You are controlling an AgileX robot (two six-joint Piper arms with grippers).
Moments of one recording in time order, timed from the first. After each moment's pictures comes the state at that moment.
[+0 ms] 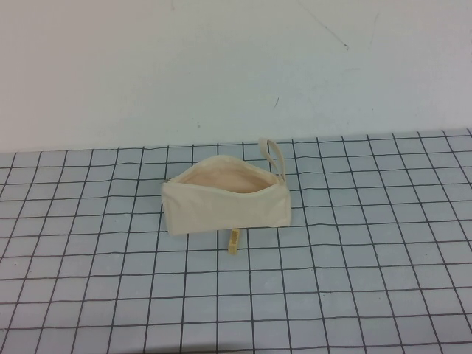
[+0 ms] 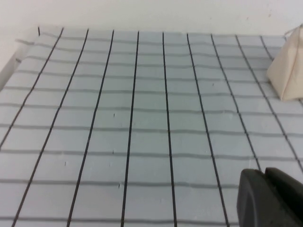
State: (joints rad) right arm 0.04 -0.01 0.02 -0.03 0.43 0.00; left arm -0.03 -0.01 0.02 0.05 0.35 -0.16
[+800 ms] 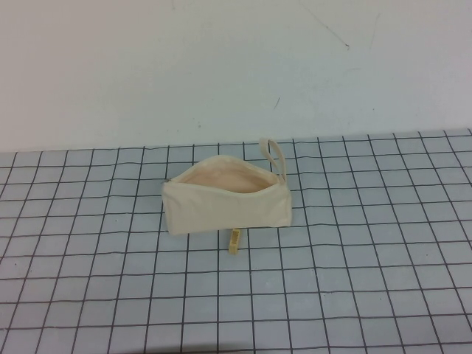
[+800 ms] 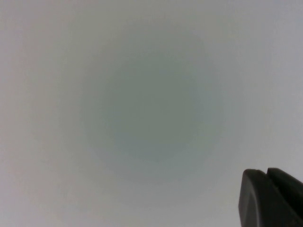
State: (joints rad) right arm 0.04 -0.01 0.02 -0.03 0.43 0.00; left arm -0.03 -0.01 0.03 0.11 -0.72 -0.16
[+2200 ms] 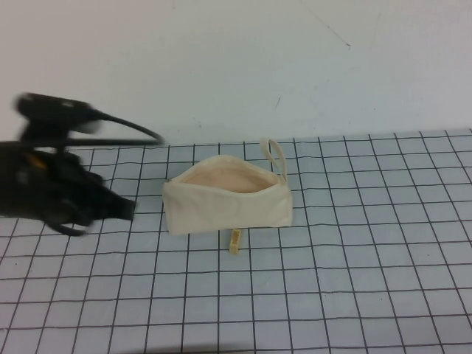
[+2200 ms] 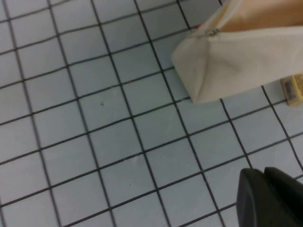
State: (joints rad) right arm 0.04 -0.01 0.02 -0.03 0.43 0.00; left arm -0.19 1.37 -1.03 -0.24 0.61 0.25
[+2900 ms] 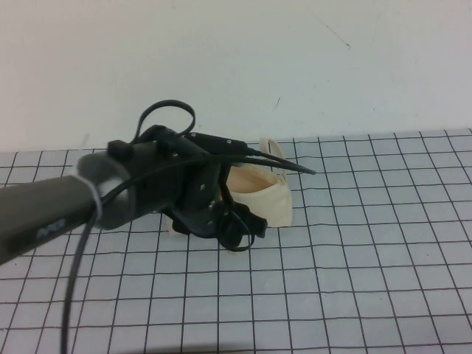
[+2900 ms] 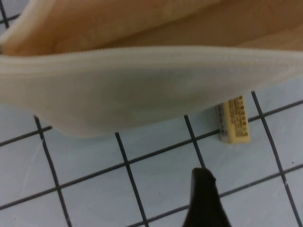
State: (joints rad) right arm 0.04 -0.01 0.02 -0.03 0.43 0.00; left arm -0.59 1.86 -1.35 0.16 0.67 -0.40
